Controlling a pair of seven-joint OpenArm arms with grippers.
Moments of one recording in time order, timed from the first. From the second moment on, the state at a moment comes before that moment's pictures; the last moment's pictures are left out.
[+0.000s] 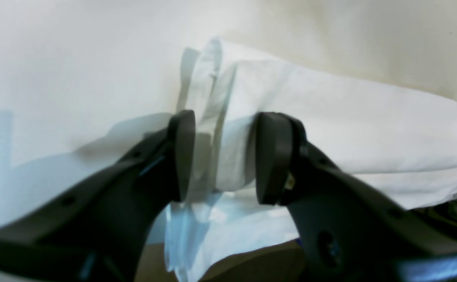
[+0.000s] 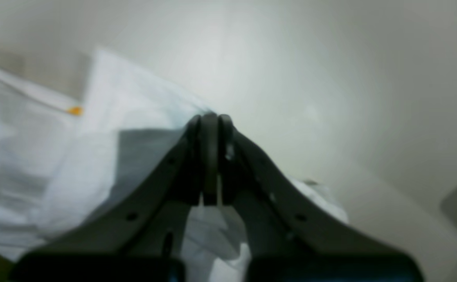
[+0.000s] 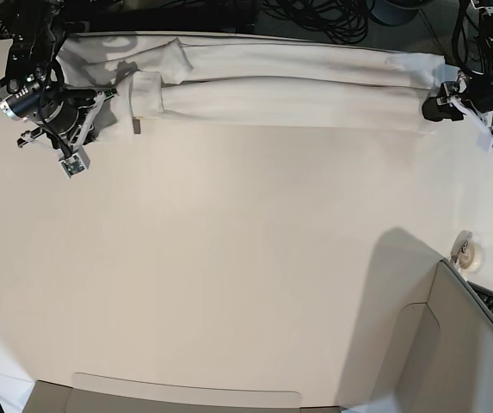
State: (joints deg) left arm 17.8 -31.6 -32.6 83.9 -63.4 -26.7 72.5; right arm -13.8 16.7 14.2 117.3 18.5 30.9 -72.4
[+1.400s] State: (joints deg) left arm 17.7 -31.0 -29.5 83.8 -63.4 -26.7 71.9; right arm -29.2 24.9 9.2 118.3 36.1 30.9 -68.2
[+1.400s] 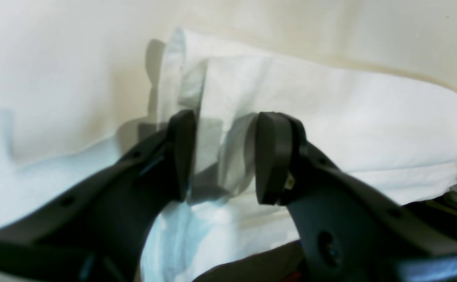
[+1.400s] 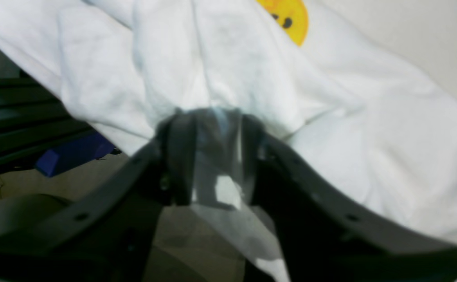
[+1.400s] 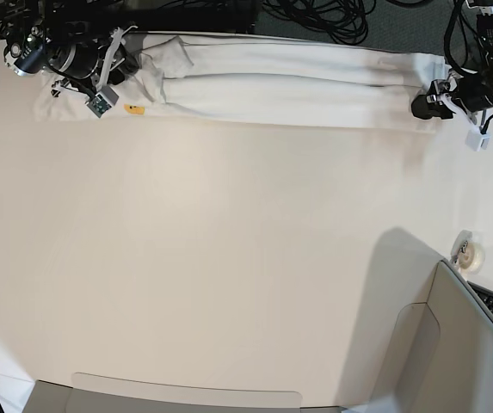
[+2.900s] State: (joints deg) left arm 19.7 -28.4 -47.8 73.6 -65.4 -27.4 74.1; right arm -19.4 14.9 9.7 118.0 41.6 30.9 -68.7
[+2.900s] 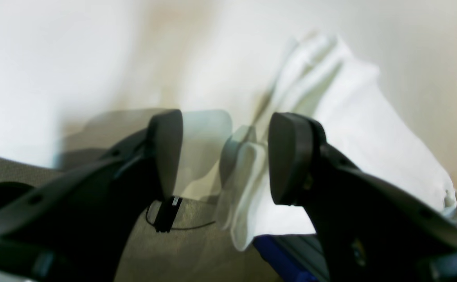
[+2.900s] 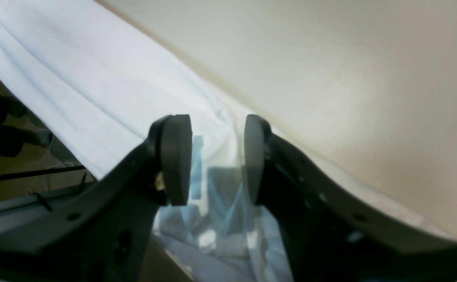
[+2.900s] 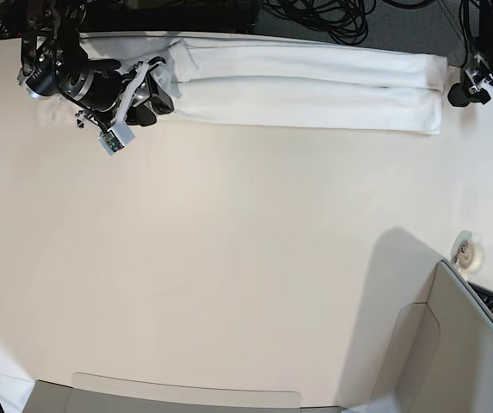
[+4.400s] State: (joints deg) left arm 21.4 -22.1 -55.0 67.6 -82.3 -27.4 78.3; right arm -17.8 13.9 9.4 117.1 41.5 30.9 -68.7
